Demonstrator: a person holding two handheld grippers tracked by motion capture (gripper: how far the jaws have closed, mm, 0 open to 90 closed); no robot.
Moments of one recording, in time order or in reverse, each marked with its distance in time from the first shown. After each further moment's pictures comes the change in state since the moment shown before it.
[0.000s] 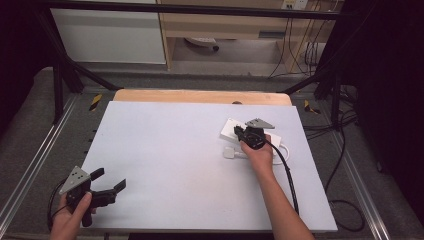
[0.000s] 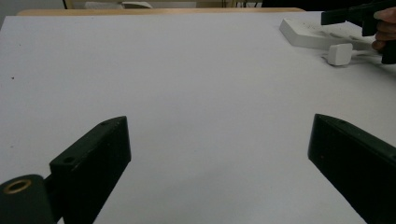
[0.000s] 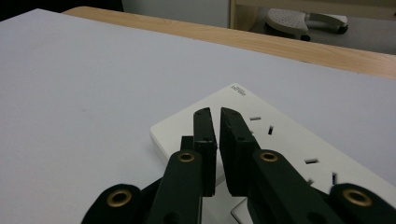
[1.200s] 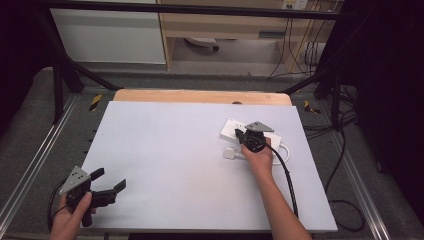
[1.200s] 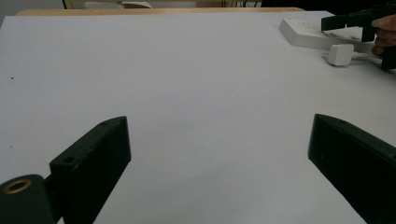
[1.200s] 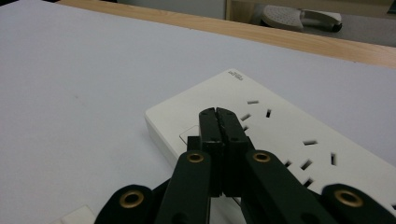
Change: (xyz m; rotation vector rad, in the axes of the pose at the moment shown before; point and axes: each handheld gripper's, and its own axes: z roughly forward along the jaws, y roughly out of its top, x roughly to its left) left arm 0.000 0.000 0.000 0.001 -0.002 0.001; right arm 0.001 -0.010 -0.001 0.009 -0.021 -0.015
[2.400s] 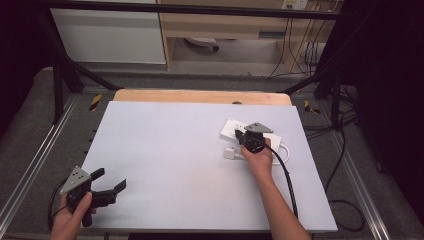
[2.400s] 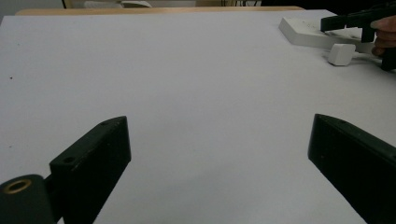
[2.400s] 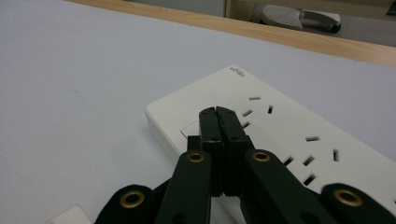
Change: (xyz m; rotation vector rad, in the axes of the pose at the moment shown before) left arm 0.000 0.000 0.000 0.006 -0.001 0.007; right arm 0.002 -0.003 0.000 0.003 -0.006 -0.009
